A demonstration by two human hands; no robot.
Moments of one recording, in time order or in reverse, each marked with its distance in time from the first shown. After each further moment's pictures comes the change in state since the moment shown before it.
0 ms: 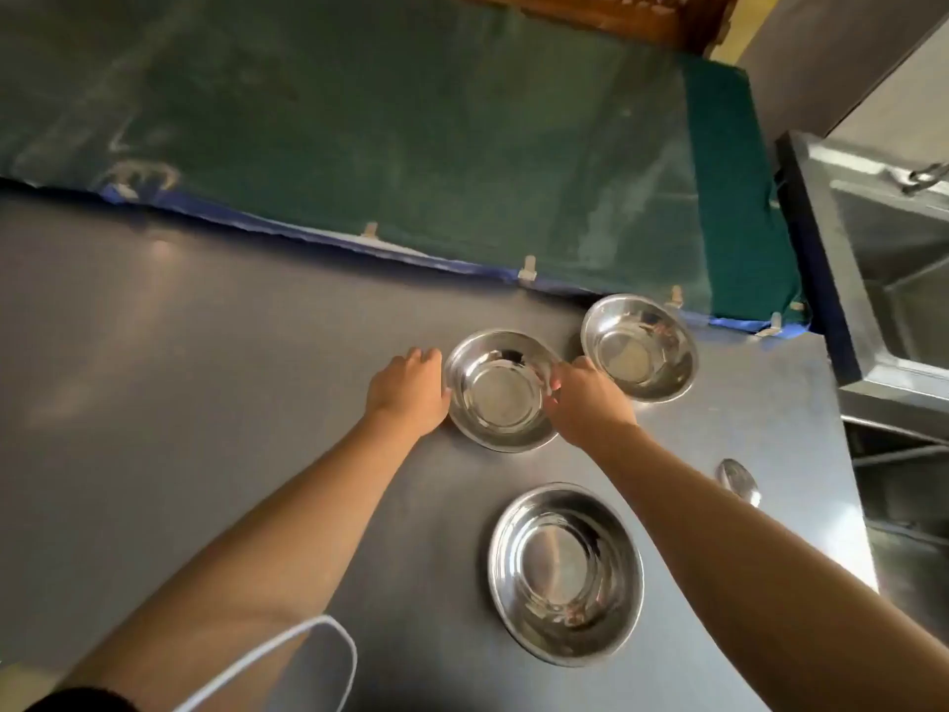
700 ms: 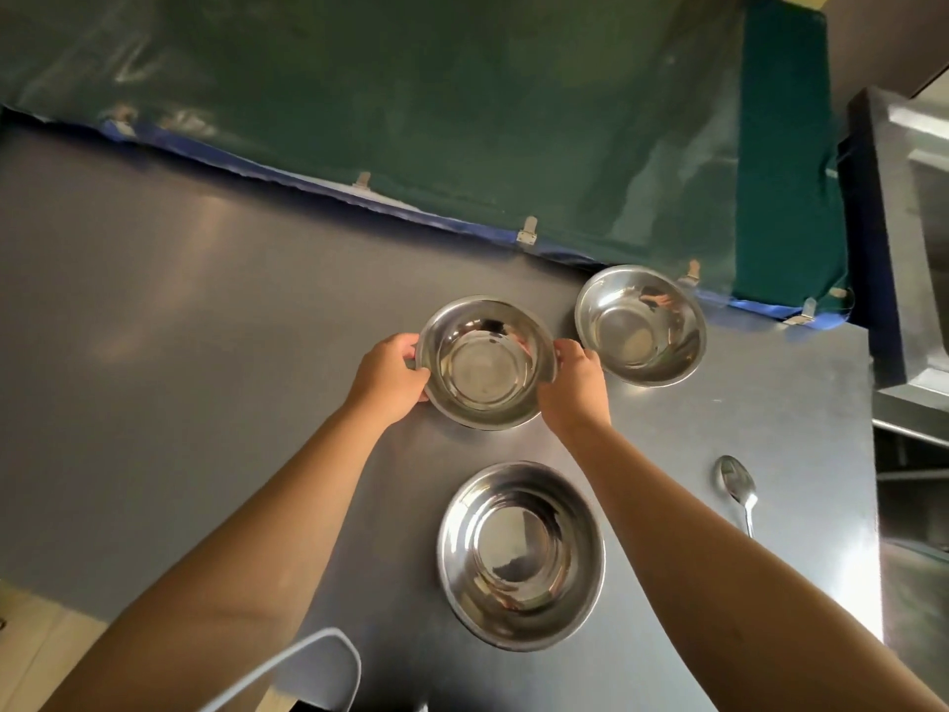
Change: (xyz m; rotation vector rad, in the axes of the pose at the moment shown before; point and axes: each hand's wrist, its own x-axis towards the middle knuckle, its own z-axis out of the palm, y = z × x) left_hand -0.016 0.023 0.036 -0.914 0.044 -0.404; right_hand 0.018 0.042 0.042 0.549 0.039 0.170
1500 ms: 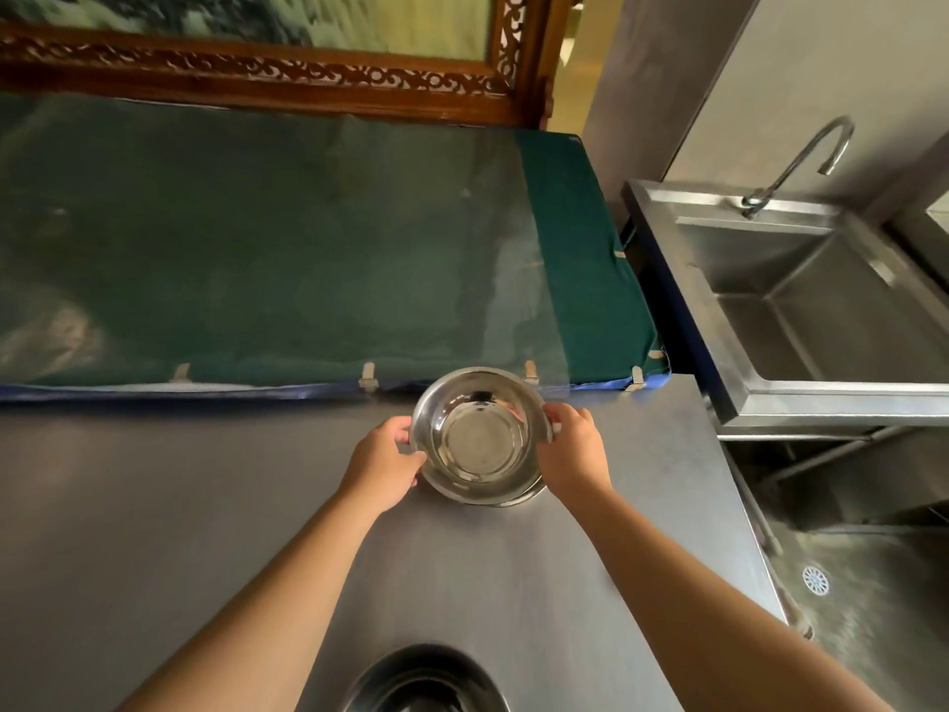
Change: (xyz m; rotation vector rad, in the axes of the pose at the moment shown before) left_hand 0.054 0.133 0.129 0.216 -0.207 0.184; right_hand 0.080 0.081 -0.133 0.126 0.287 0.111
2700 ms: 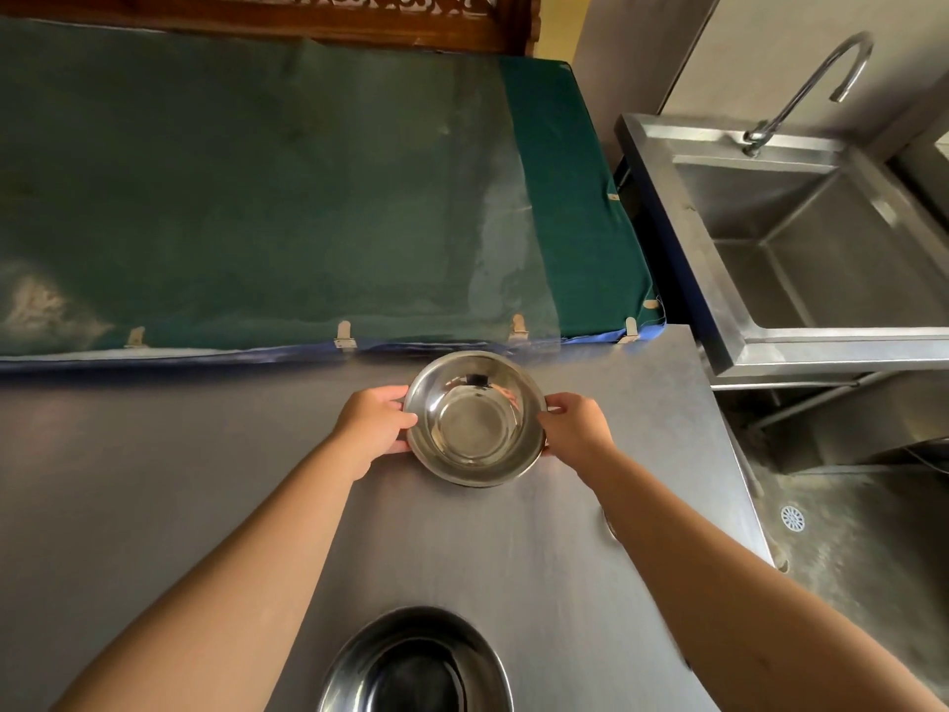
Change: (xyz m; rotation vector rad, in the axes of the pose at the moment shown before) left_hand 0.022 -0.002 0.012 -0.324 -0.169 -0.264; right_hand 0.008 0.037 0.003 0.200 -0.184 0.328
